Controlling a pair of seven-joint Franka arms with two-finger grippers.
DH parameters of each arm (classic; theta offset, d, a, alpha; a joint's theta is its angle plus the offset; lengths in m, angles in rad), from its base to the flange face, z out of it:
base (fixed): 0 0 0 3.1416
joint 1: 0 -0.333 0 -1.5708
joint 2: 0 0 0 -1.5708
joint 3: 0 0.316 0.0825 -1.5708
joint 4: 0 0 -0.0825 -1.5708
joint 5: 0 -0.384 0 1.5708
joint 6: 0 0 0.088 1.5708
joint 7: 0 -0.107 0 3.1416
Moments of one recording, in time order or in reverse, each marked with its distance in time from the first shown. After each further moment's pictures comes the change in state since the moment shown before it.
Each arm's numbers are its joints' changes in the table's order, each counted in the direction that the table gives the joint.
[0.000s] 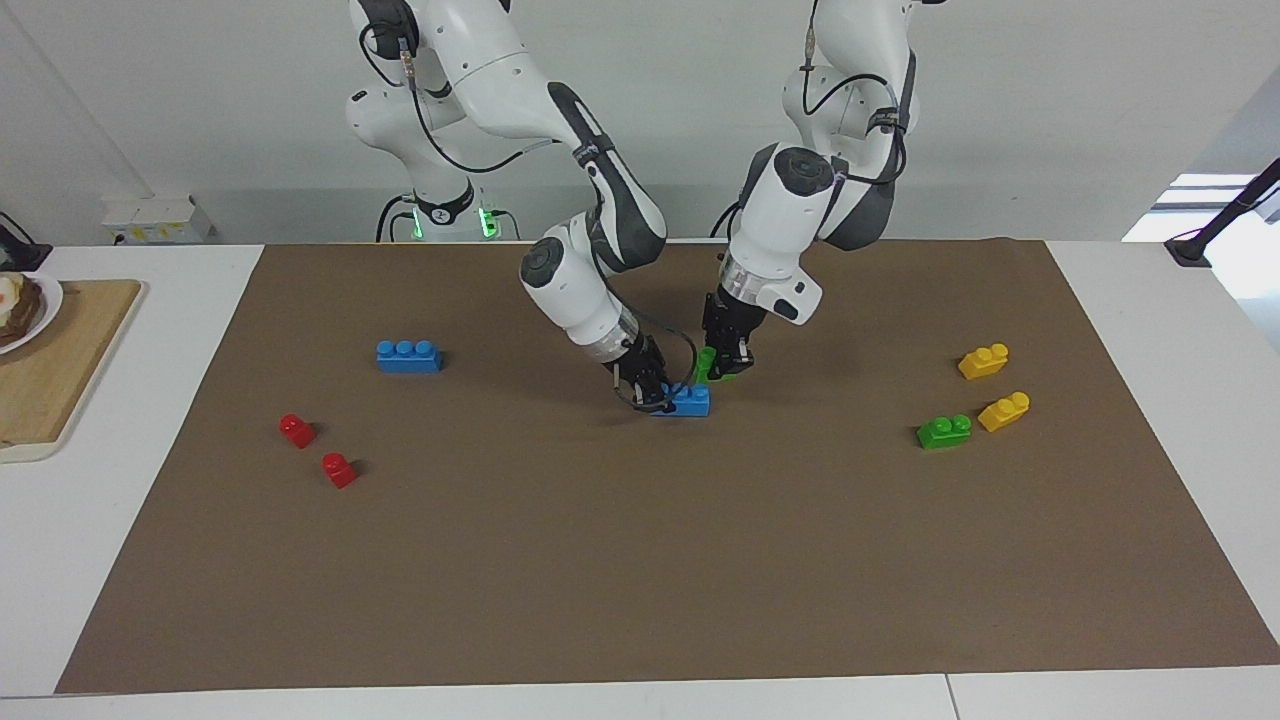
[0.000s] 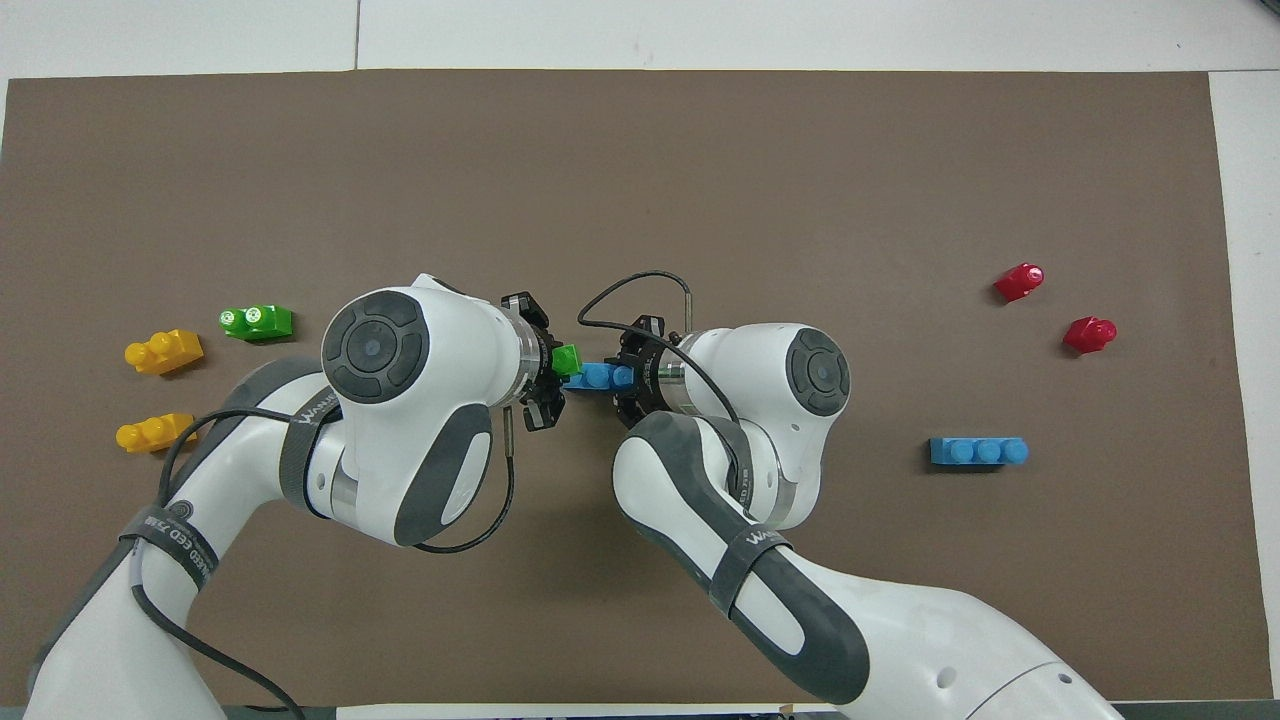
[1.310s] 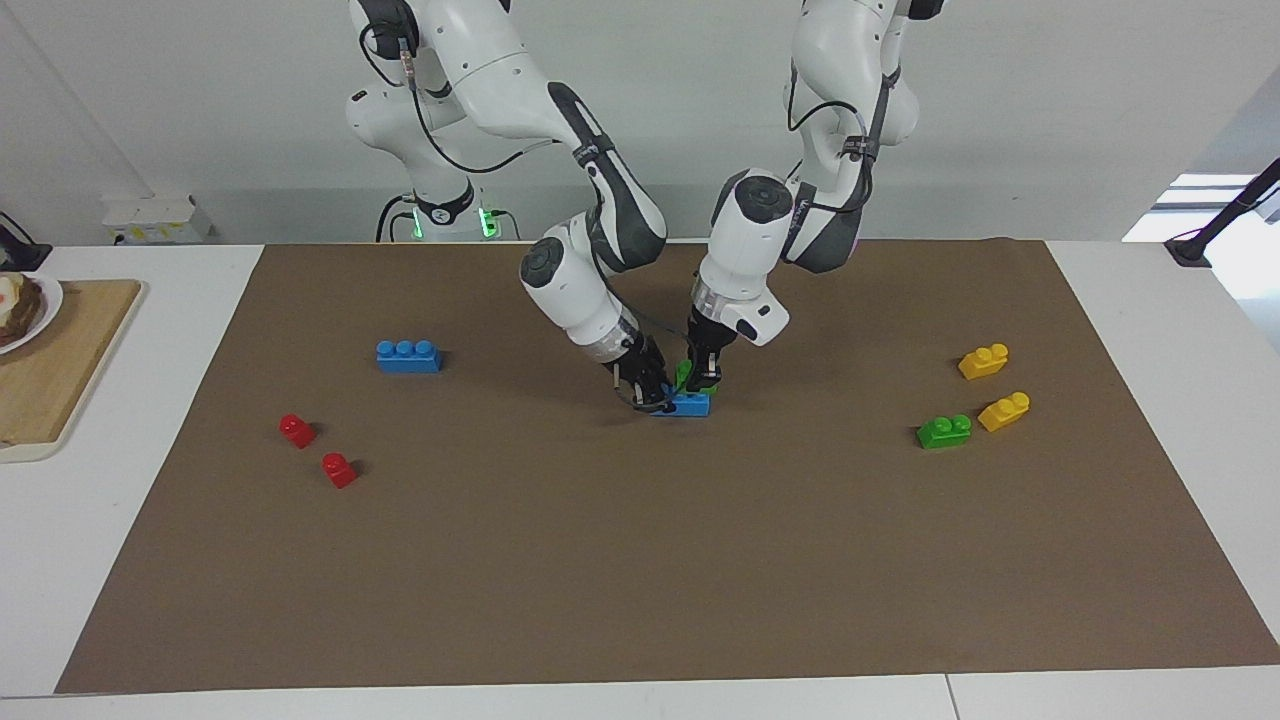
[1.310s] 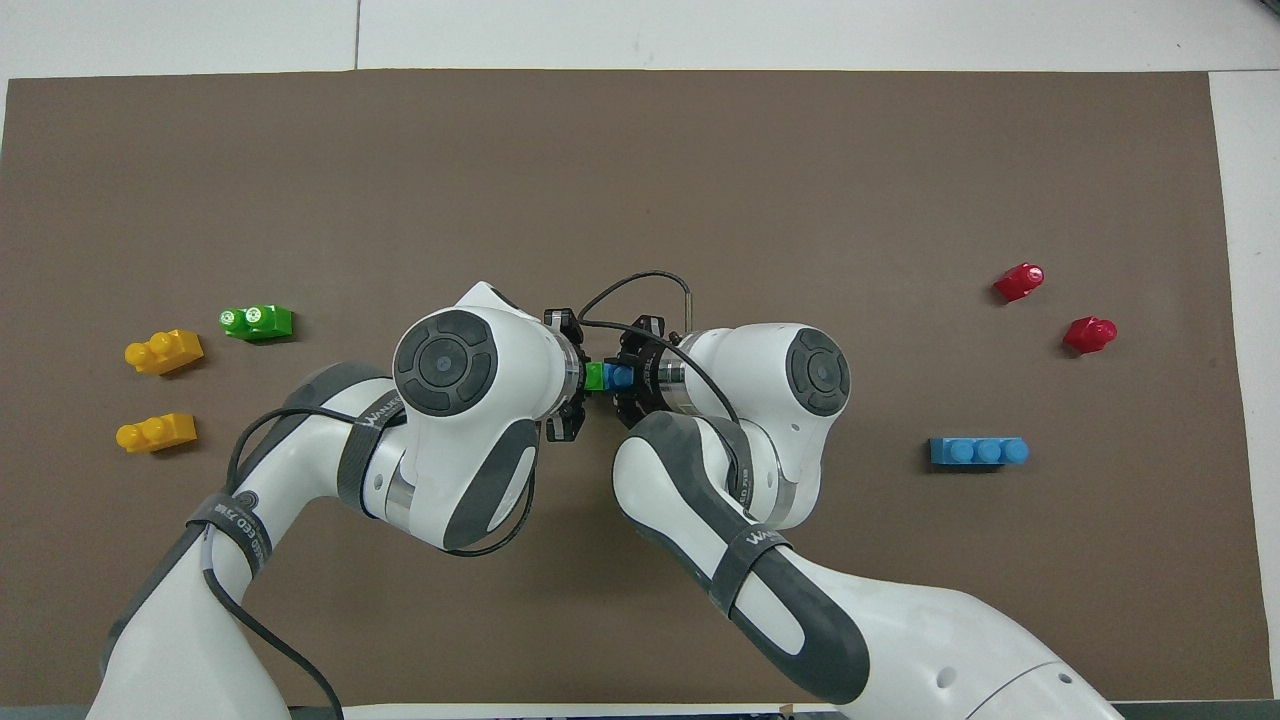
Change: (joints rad) left arm 0.066 -0.049 0.008 -0.003 -0.053 -0.025 -0.113; right arm 0.000 0.000 0.000 0.000 0.000 -0.001 0.000
